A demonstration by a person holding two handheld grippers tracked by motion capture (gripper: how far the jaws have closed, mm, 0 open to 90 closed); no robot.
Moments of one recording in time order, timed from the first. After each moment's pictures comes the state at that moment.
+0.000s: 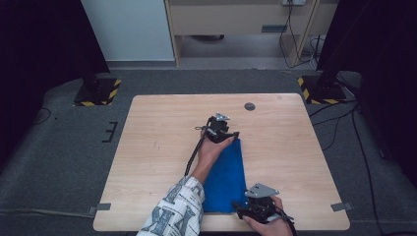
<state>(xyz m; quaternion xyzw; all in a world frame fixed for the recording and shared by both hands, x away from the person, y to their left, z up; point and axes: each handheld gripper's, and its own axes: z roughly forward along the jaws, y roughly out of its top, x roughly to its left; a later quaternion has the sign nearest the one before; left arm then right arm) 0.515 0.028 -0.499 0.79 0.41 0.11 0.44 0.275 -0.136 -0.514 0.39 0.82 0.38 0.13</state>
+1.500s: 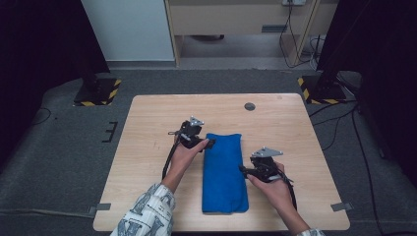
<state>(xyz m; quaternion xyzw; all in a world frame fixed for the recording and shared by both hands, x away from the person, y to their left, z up) 0.488 0.112 -0.490 0.80 0.43 0.15 0.39 0.384 -0.157 -0.505 0.45 0.79 0.39 0.16</state>
